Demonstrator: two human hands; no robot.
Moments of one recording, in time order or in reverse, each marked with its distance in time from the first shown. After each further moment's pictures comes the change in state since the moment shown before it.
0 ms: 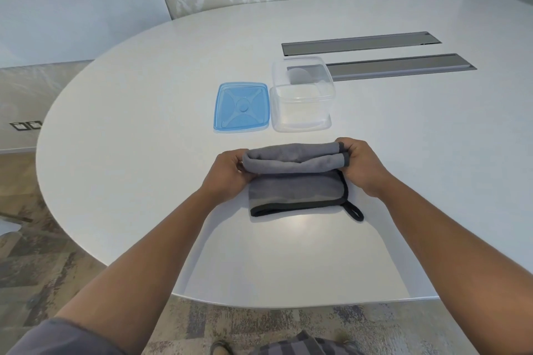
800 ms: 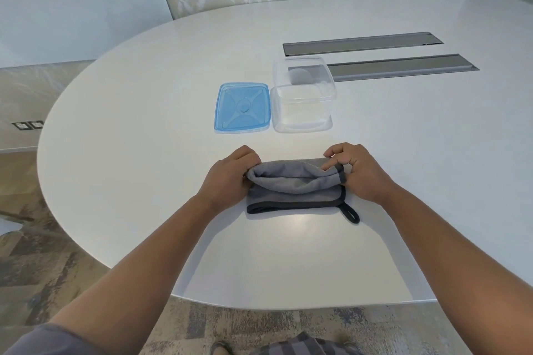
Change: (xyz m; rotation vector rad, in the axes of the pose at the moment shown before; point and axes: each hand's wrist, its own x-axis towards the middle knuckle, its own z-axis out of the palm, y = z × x) left_hand -0.009 0.004 -0.002 0.476 -0.011 0.325; right_hand -0.006 0.020 -0.006 -0.382 -0.045 -0.157
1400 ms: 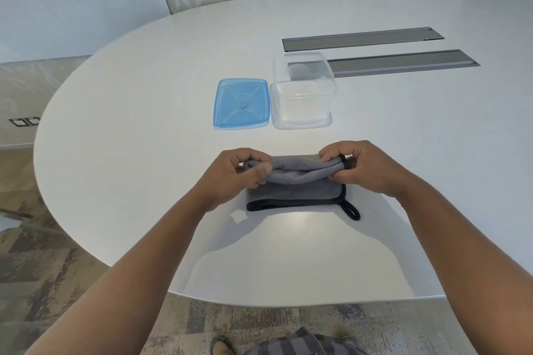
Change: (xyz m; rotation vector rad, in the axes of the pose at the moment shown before) left_hand -0.006 0.029 -0.028 -0.786 -0.145 -0.352; right_hand -0.005 -0.026 -0.022 0.268 -0.170 0.130
